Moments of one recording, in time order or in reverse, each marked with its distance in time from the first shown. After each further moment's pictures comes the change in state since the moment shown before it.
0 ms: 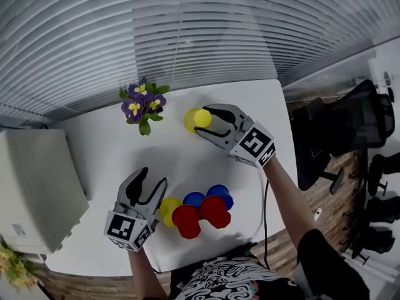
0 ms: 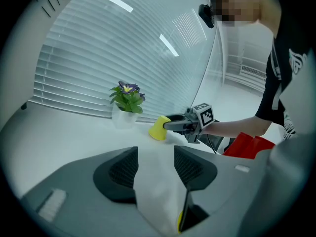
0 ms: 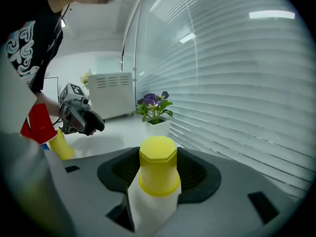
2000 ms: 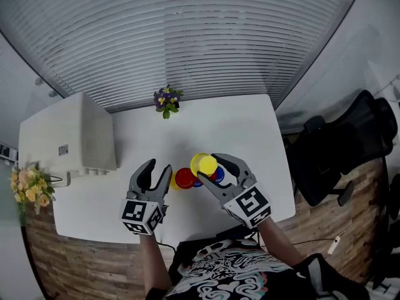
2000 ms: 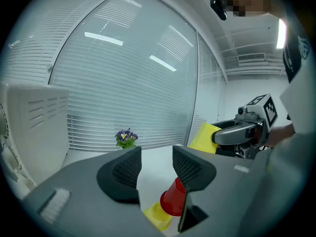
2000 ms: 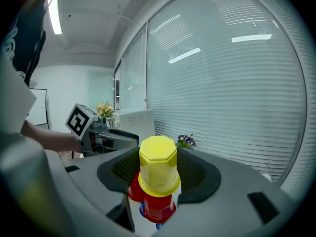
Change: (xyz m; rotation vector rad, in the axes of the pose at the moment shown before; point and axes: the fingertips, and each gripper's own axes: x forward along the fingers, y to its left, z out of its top) left arm -0.107 -0.098 0.068 0.159 -0.196 0.256; right arm -0.158 0.202 0.109 0.110 -0.152 -0.172
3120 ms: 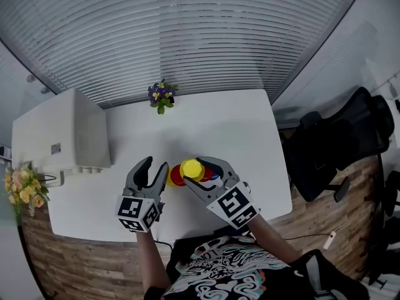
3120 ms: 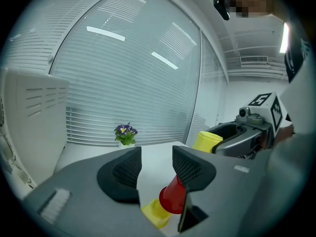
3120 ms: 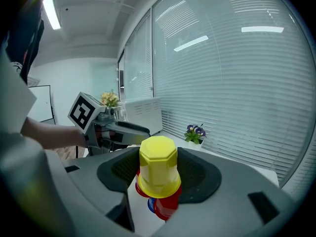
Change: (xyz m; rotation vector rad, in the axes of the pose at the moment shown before) left arm 0.006 0.002 -0.014 -0.034 0.029 -0.019; right arm 0.024 0.029 -0.022 -0.027 0.122 0.059
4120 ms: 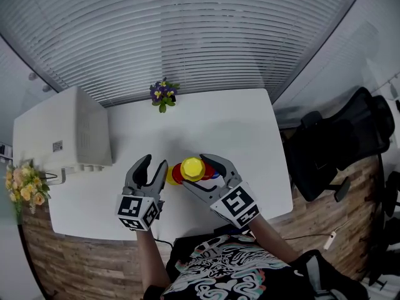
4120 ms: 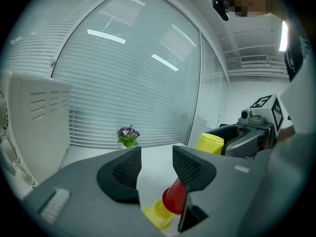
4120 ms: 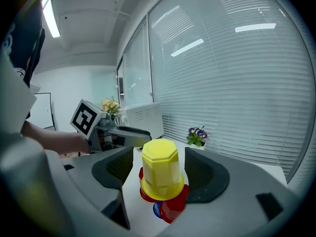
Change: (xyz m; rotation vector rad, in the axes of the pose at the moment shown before) left arm -0.005 0.005 0.005 0.006 -0.026 0.018; right arm -0.004 0.004 0.005 0.052 -0.069 0.017
